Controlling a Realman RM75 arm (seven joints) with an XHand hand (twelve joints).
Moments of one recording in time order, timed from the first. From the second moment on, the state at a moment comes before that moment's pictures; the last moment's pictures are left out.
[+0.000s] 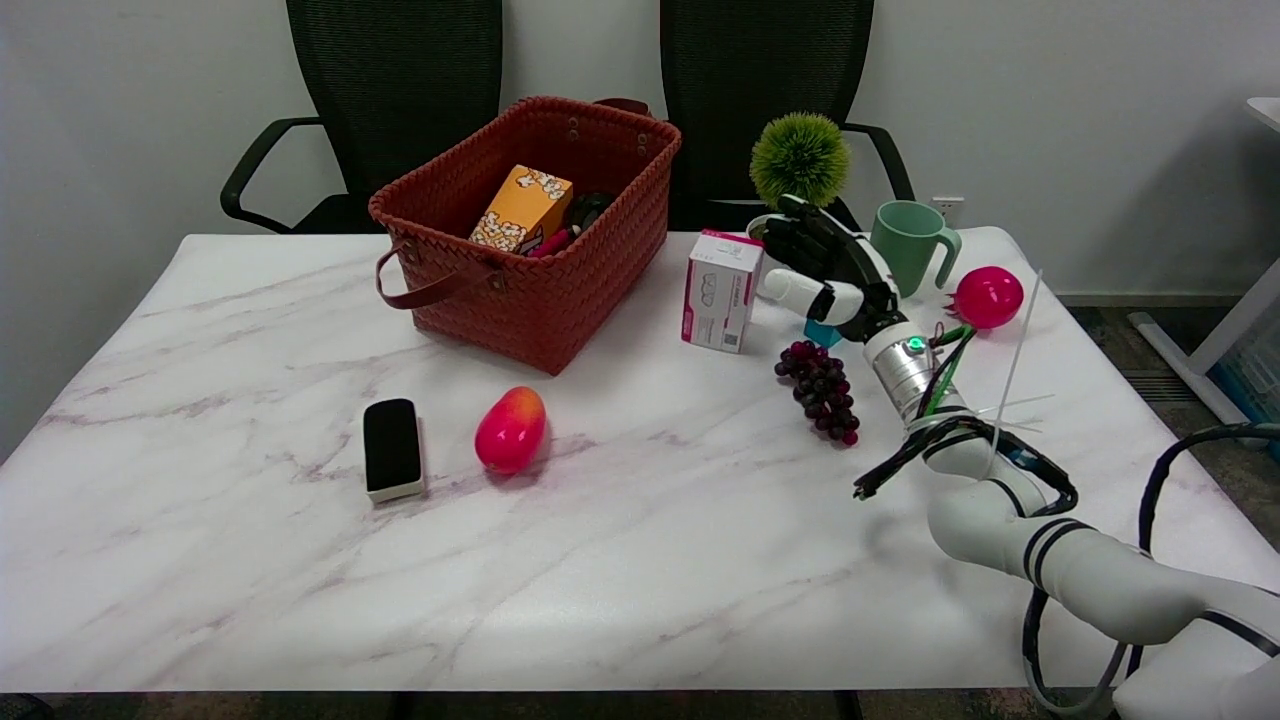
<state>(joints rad) 0.38 -1.10 -1.92 0.65 0.51 0.77 1.74</state>
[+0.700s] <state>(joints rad) 0.34 -1.10 -1.91 0.70 0.52 0.79 1.75</state>
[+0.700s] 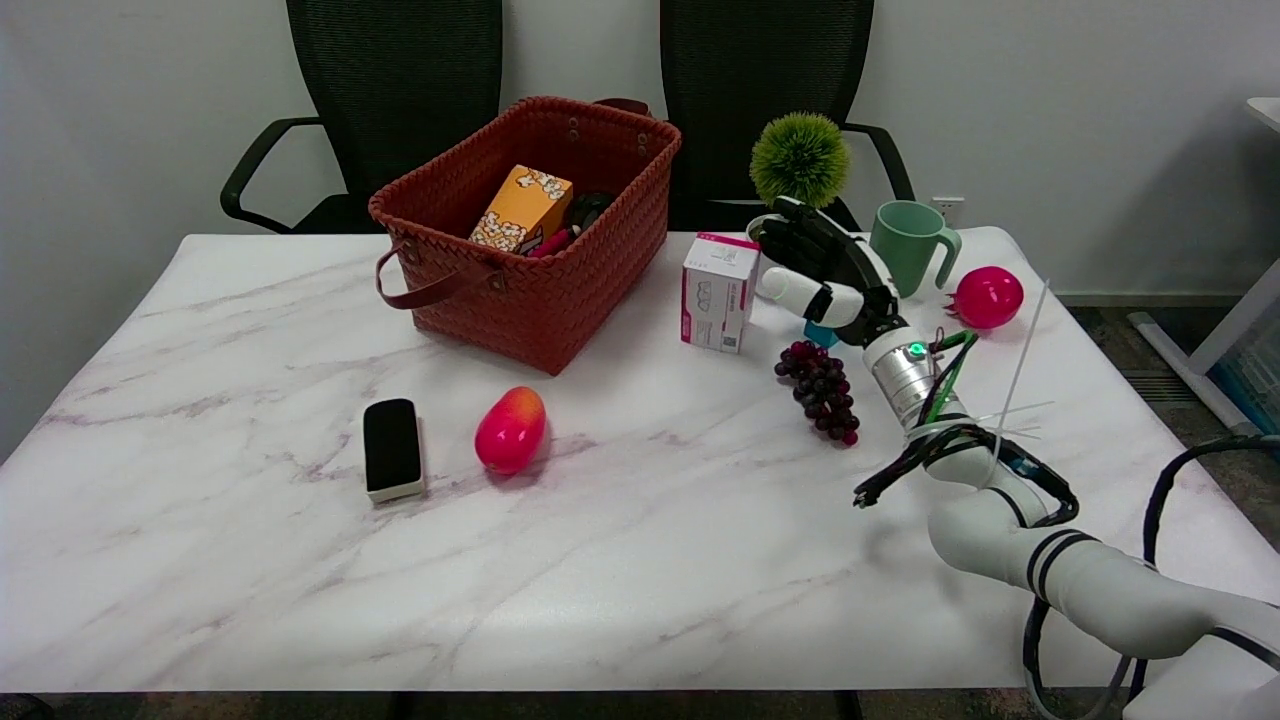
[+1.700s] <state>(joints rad) 0.34 -1.10 -1.86 0.67 0.52 0.80 1.74</state>
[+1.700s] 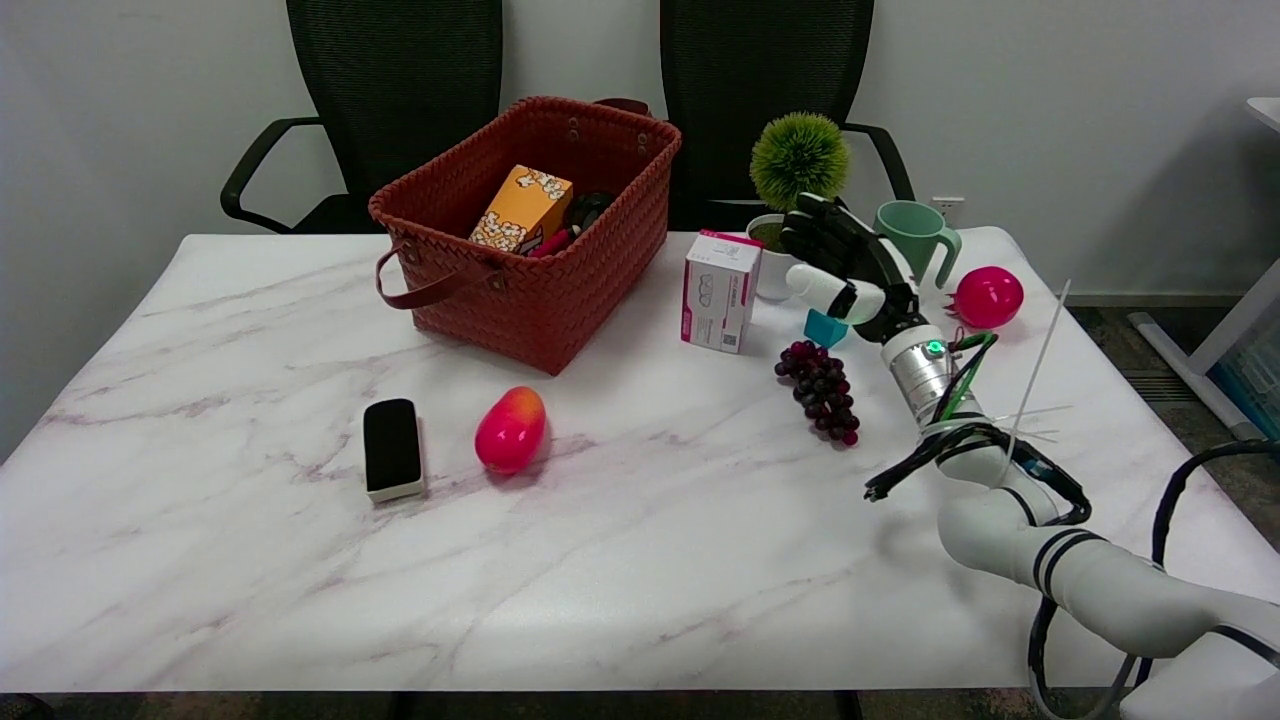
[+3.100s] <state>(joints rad) 0.41 -1.15 -1.93 0.61 0.51 0.71 1.74</state>
